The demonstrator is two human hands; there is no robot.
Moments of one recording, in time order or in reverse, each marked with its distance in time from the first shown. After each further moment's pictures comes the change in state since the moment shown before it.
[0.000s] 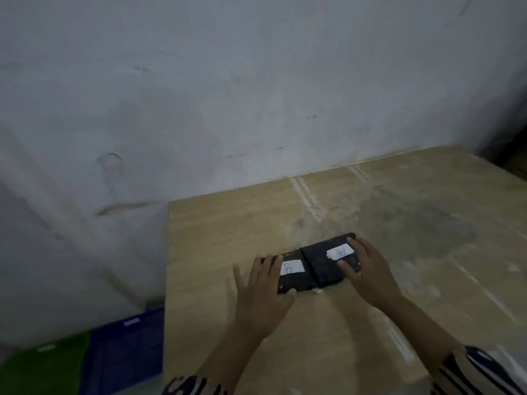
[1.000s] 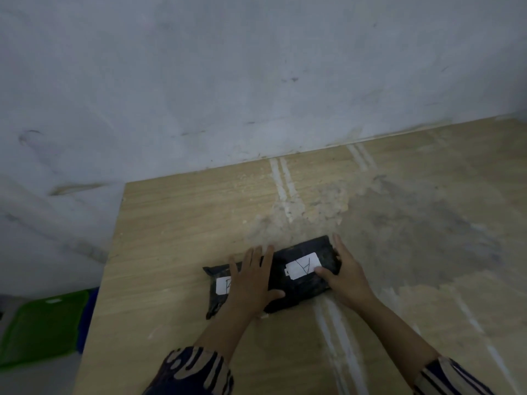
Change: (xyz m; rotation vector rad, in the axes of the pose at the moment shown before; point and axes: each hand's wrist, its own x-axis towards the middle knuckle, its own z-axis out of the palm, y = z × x) left_hand 0.131 0.082 0.070 0.133 -0.390 -0.171; right_hand 0.092 0.087 0.000 0.546 -0.285 0.205
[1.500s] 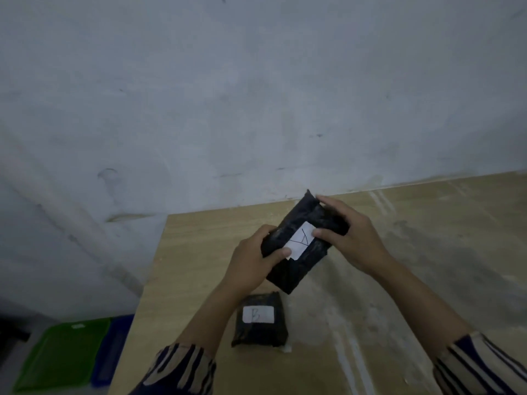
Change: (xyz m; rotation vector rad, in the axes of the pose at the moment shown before) left_hand -0.039 -0.019 -0.118 -0.806 0.513 0.166; right_hand 0.017 -0.142 -0.036 0.081 0.004 -0.600
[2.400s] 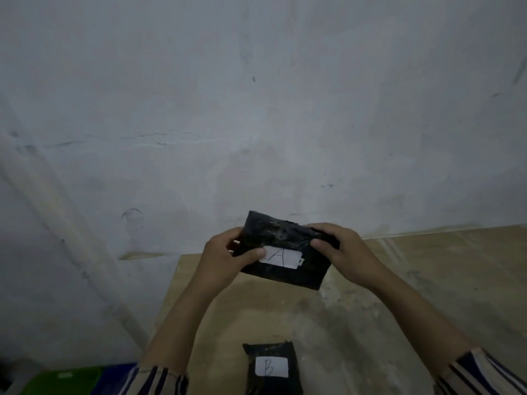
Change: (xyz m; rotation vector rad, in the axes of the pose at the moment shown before) left_hand 0.014 0.020 -0.093 -0.209 0.219 0.077; right_hand 0.035 -0.062 0.009 -0.111 -0.140 -0.087
